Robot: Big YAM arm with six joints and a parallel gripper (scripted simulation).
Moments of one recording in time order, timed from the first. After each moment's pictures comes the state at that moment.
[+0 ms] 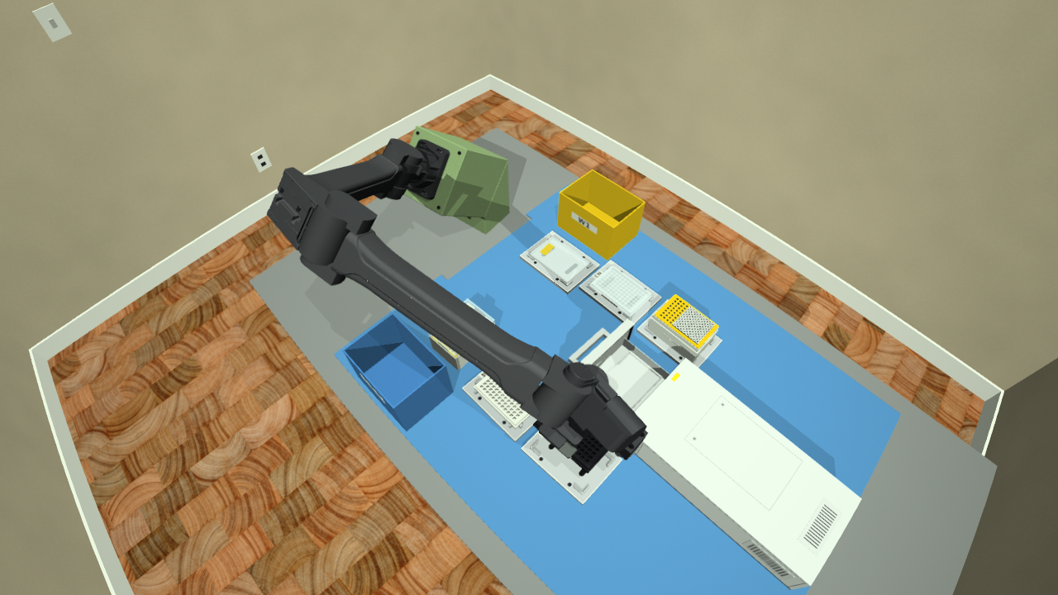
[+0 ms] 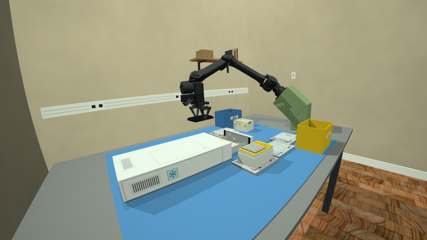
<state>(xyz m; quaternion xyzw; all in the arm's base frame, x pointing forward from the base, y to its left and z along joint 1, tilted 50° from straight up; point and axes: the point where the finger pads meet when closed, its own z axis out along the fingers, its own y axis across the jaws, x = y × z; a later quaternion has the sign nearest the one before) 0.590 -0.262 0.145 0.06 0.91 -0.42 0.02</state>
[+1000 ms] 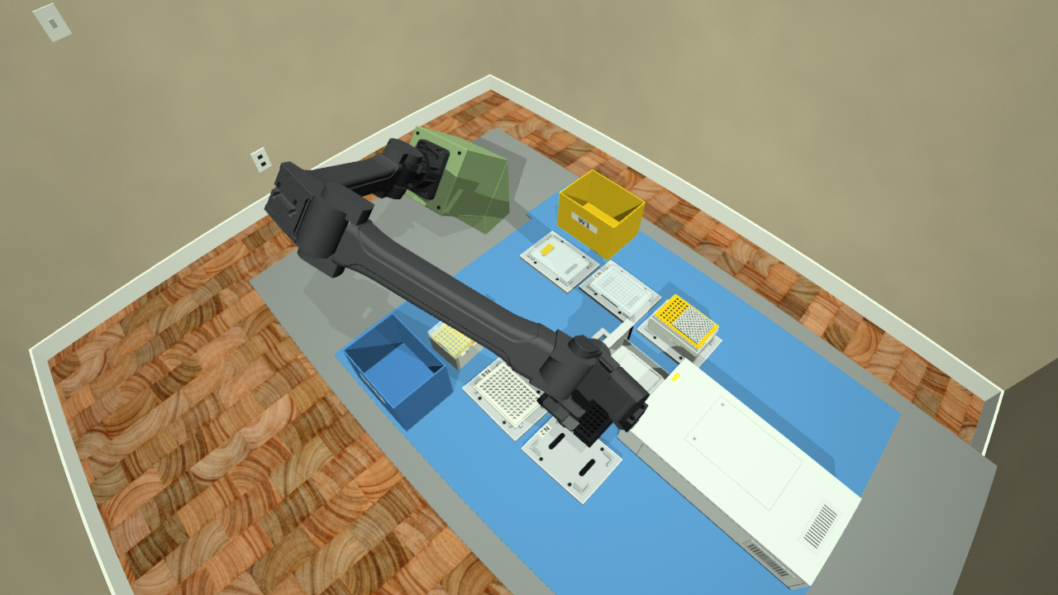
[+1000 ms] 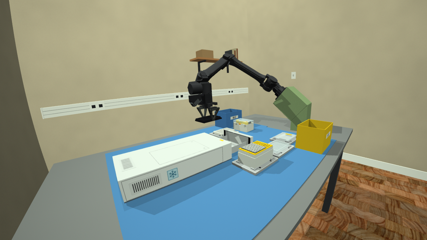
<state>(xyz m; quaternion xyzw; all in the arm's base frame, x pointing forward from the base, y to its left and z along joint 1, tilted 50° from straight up) 0.568 -0.237 0.111 0.07 0.91 -0.42 0.02</state>
